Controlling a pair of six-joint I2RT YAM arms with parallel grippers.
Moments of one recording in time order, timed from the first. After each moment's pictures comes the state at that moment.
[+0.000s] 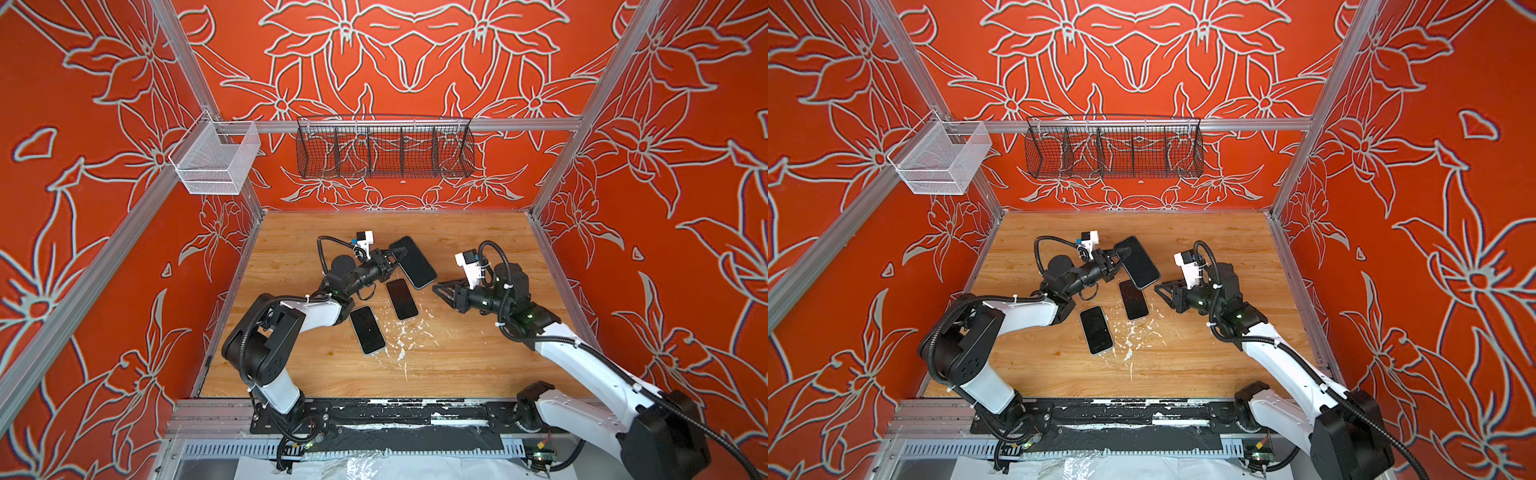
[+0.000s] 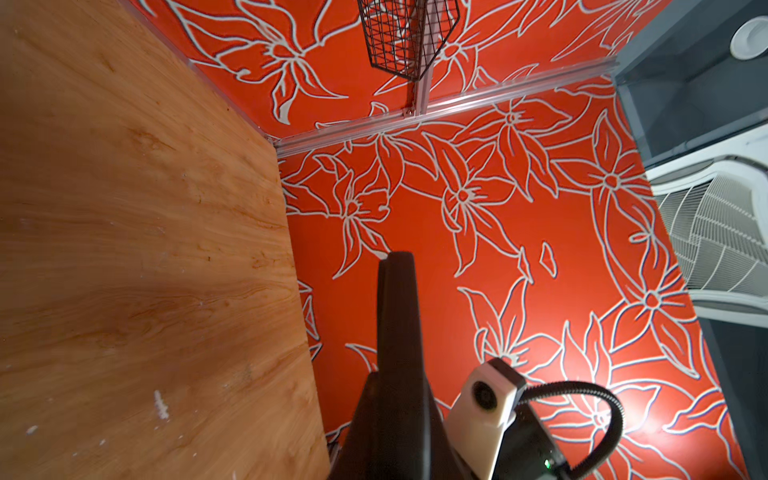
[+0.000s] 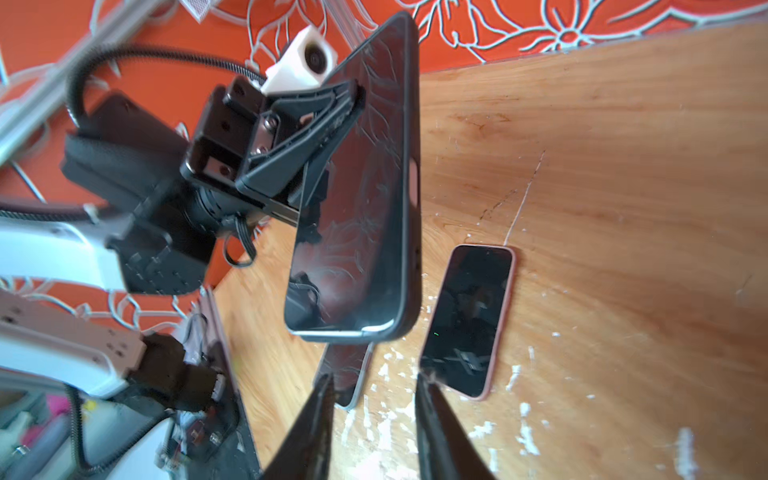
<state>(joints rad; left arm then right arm) -0.42 1.65 0.74 1.02 0.54 -1.36 0.40 1.06 0.68 -0.04 -0.60 0.35</state>
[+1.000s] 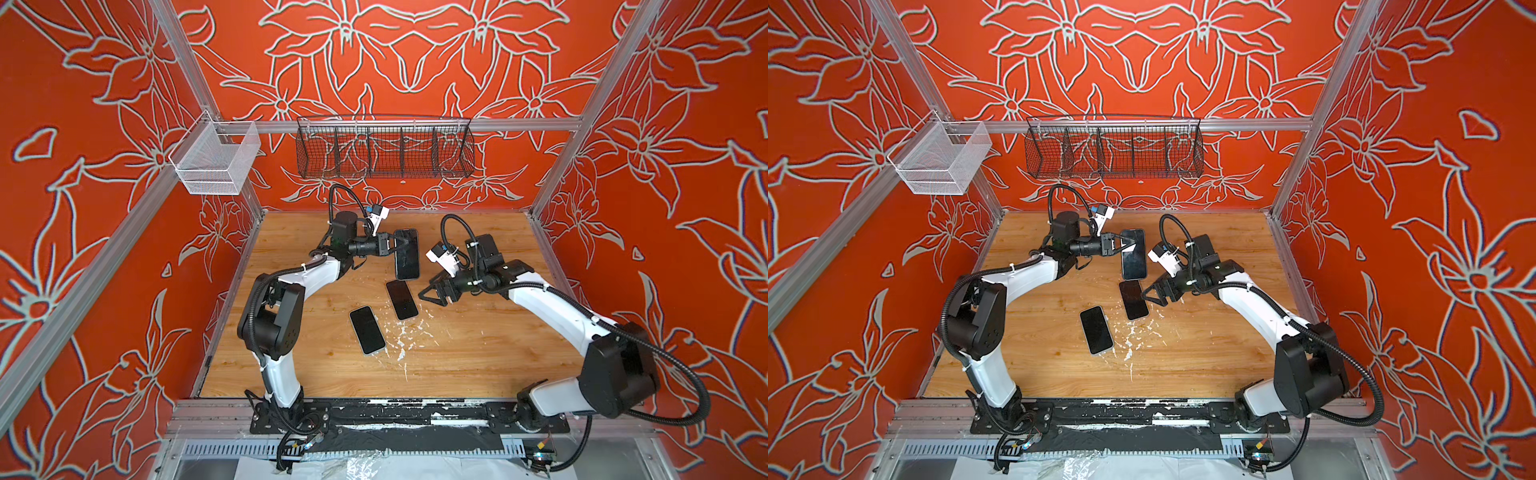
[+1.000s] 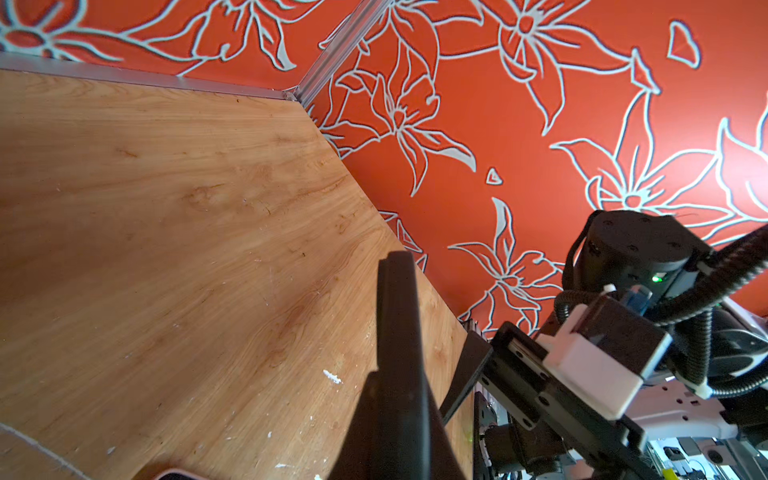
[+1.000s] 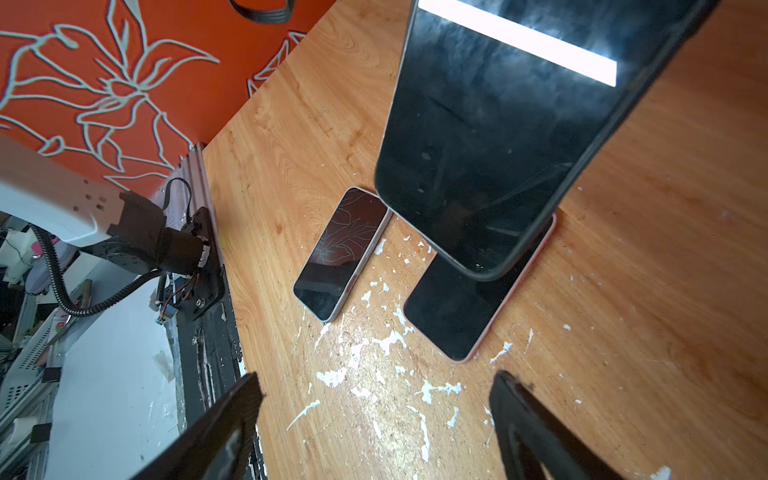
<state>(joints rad) -0.29 1.85 1.25 0.33 0.98 -0.58 0.39 1.44 1.07 -0.54 -0.75 -0.13</state>
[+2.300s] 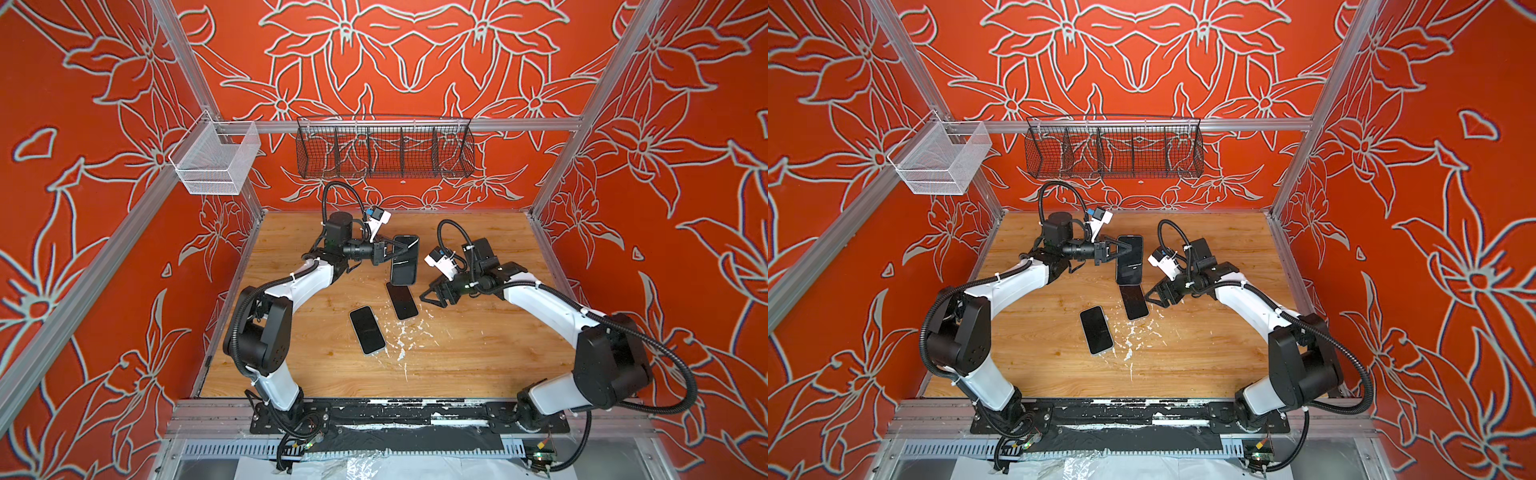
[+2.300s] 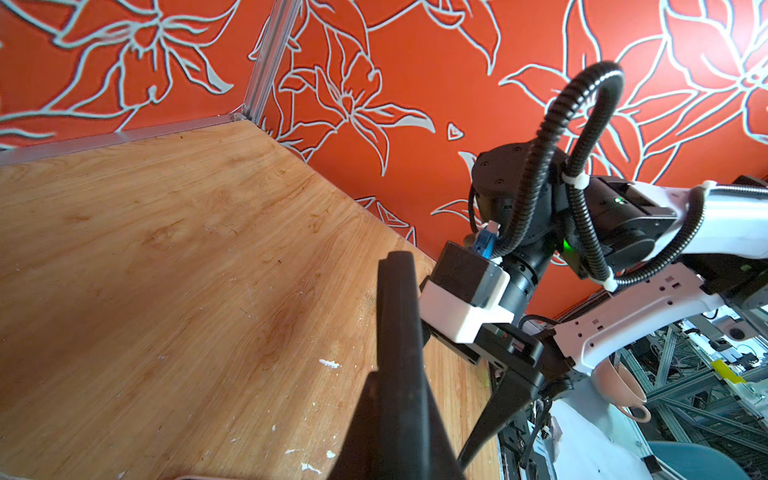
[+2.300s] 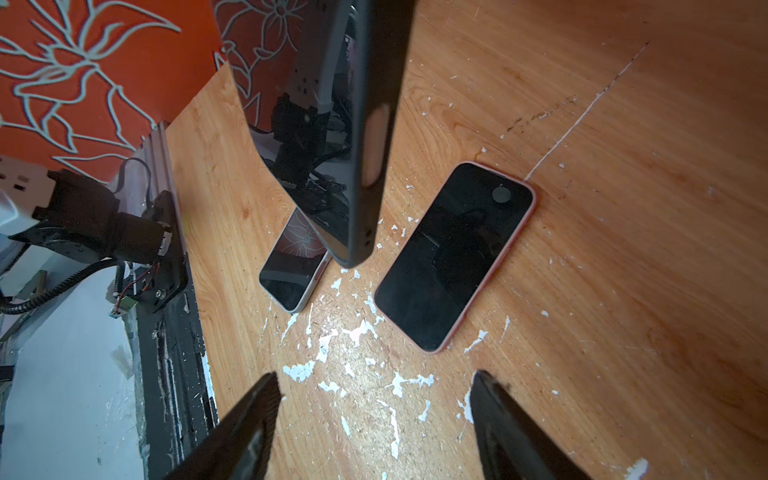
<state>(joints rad) -0.29 1.69 1.16 0.27 1.08 -0.32 0.39 1.46 1.02 -0.49 -0.71 -0.17</state>
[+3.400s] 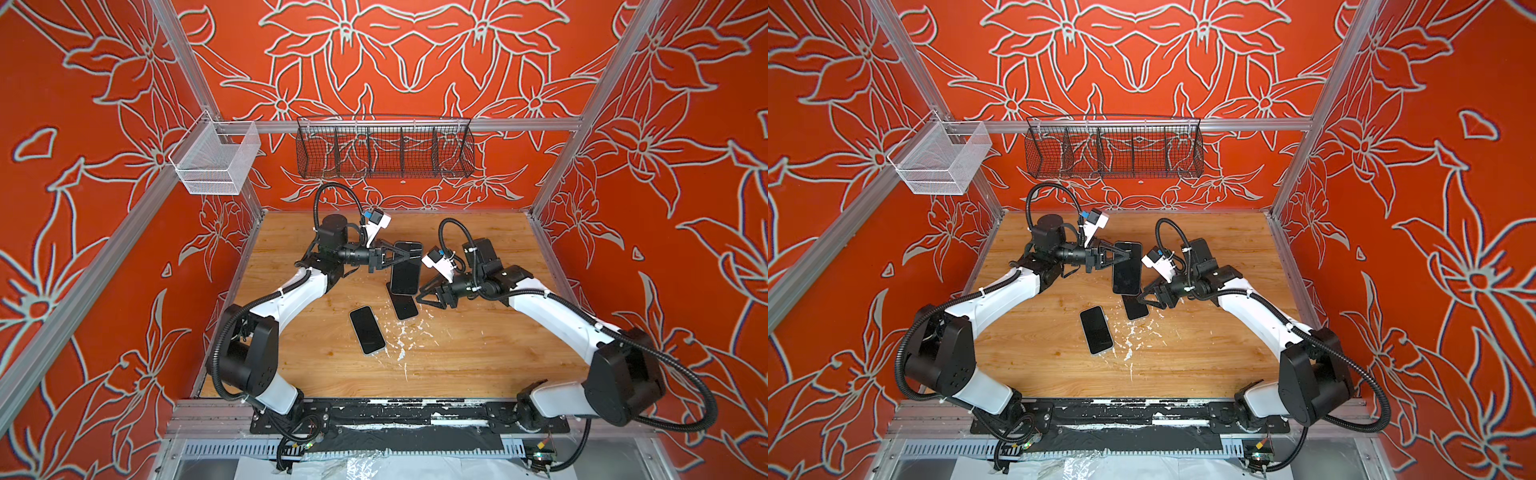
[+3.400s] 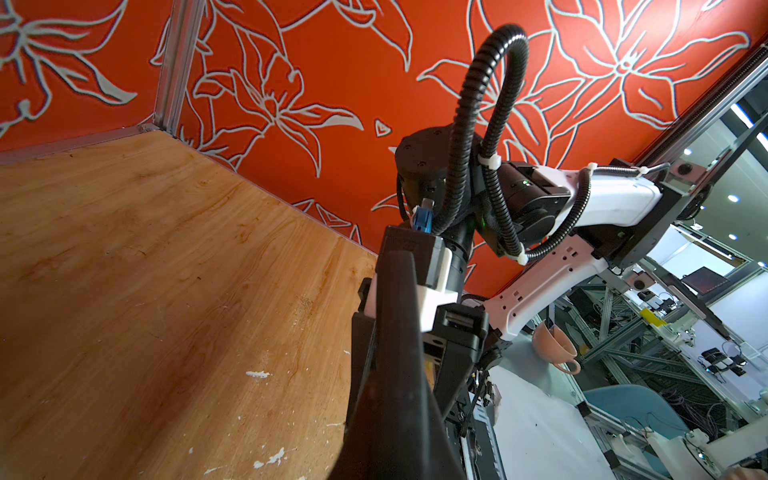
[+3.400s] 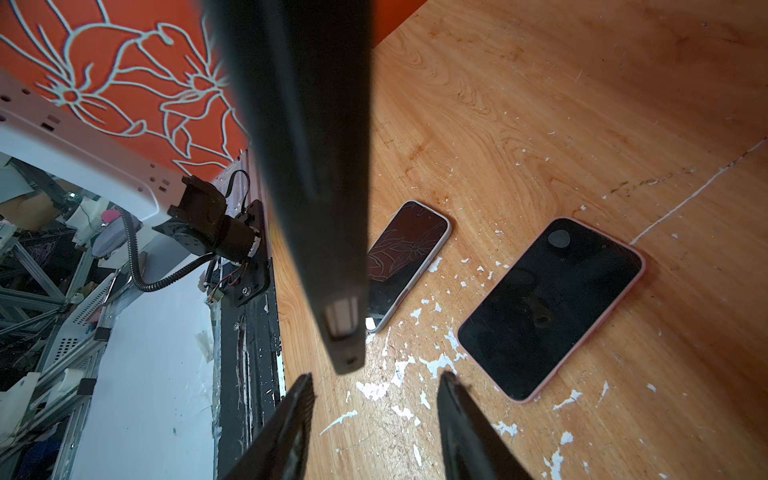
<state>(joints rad) -0.31 1.55 1.09 0.33 1.21 -0.40 0.45 1.39 1.02 -0.47 -0.86 -0.13</state>
